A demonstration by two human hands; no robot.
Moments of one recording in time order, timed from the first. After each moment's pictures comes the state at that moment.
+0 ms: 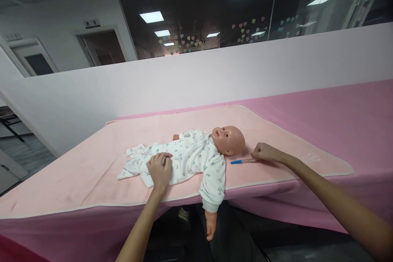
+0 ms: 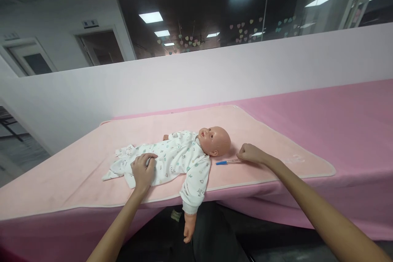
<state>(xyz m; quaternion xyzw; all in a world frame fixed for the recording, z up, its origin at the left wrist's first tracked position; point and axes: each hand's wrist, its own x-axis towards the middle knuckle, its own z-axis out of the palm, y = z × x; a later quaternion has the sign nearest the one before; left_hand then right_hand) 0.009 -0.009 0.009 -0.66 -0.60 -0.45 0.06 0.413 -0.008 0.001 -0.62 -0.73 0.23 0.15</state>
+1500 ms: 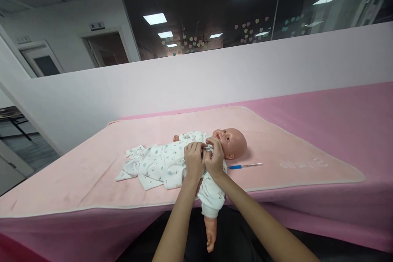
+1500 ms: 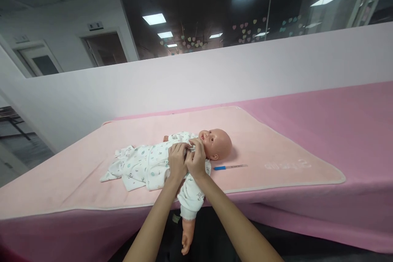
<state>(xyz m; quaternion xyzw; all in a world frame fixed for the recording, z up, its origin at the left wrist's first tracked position) 0.123 0.005 0.017 -0.77 -0.47 -0.43 0.07 0.201 0.004 0.002 -0.41 -0.55 -0.01 0.73</state>
